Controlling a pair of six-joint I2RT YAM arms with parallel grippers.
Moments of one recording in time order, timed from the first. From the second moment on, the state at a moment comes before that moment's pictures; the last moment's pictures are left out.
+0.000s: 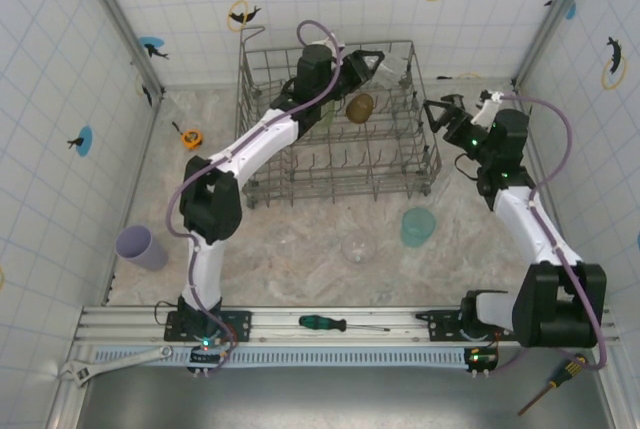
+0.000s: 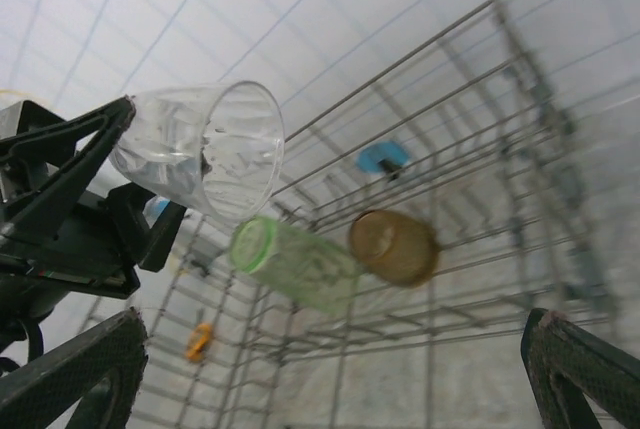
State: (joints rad) left arm -0.62 2.13 1.94 0.06 0.27 -0.94; right arm 0.02 1.22 0.82 0.21 -0.46 0.65
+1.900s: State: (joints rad) left arm -0.69 2.58 2.18 0.25 -0.02 -0.66; right arm -0.05 1.05 0.63 0.18 -0.15 0.46
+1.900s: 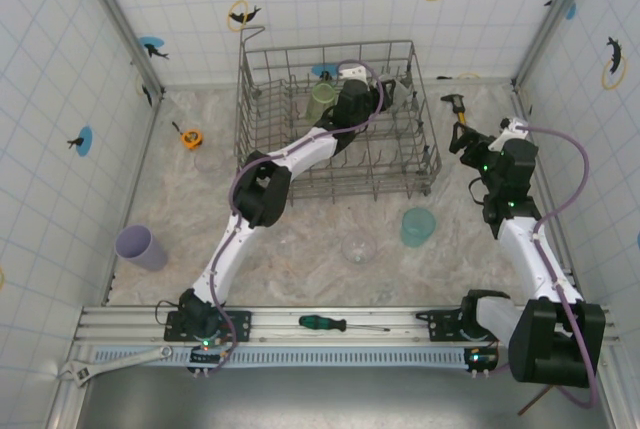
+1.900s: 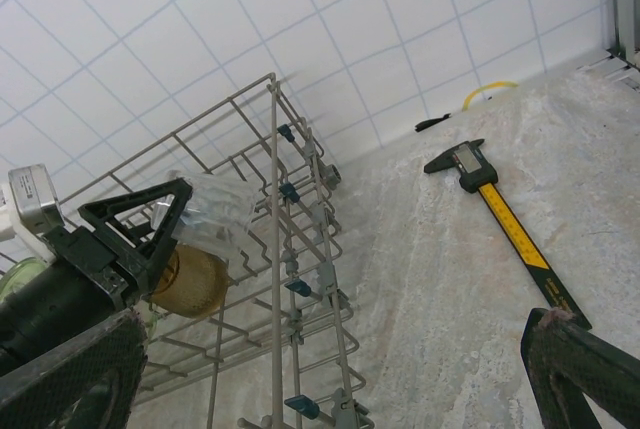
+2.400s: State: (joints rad) left arm -0.69 2.60 2.18 0.29 -0.02 -0.68; right arm -0.05 1.05 0.63 0.18 -0.16 0.46
